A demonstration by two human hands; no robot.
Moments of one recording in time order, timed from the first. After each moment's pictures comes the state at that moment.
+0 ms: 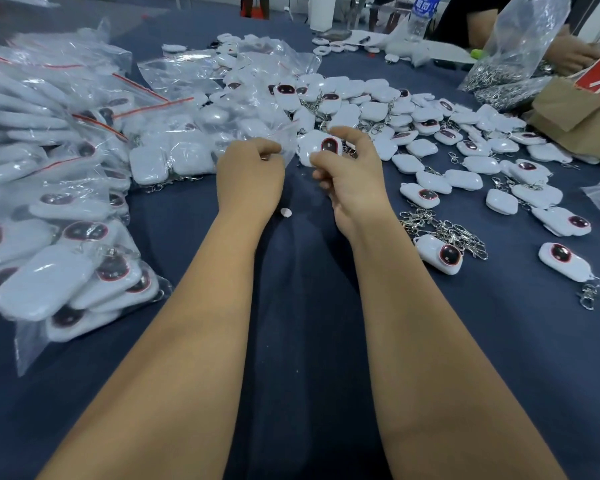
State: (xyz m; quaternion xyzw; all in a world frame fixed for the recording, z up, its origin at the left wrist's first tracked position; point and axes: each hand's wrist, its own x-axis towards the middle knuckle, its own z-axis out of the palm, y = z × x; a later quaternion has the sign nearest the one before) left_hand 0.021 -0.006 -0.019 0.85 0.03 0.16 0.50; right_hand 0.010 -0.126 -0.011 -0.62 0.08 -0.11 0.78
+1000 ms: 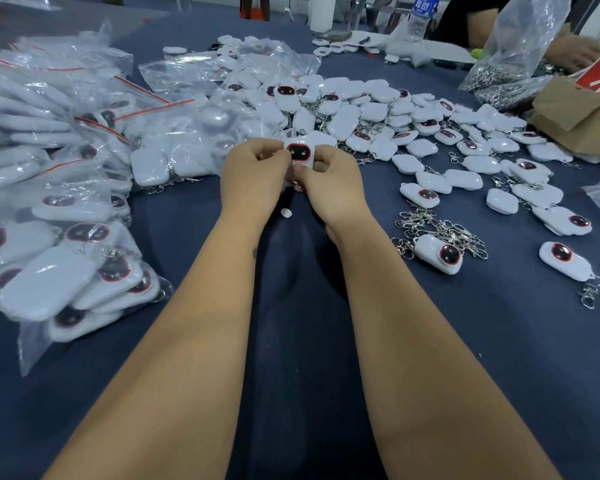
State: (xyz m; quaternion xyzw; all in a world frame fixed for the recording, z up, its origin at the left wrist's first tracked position) left_hand 0.015 -0.010 -0.017 0.75 0.03 0.12 0.66; right_hand 0.016 -0.112 -0.024 -0.76 0.04 -0.11 0.64
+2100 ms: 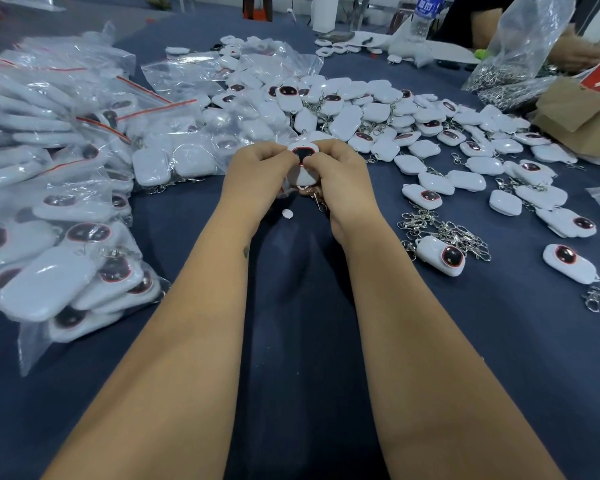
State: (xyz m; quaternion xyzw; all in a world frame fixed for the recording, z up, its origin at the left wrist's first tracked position) left_hand 0.020 -0.005 -0.016 0.73 -0.01 0.04 0.68; right_hand 0.012 -0.118 -0.018 -0.67 0.04 -0.07 0.74
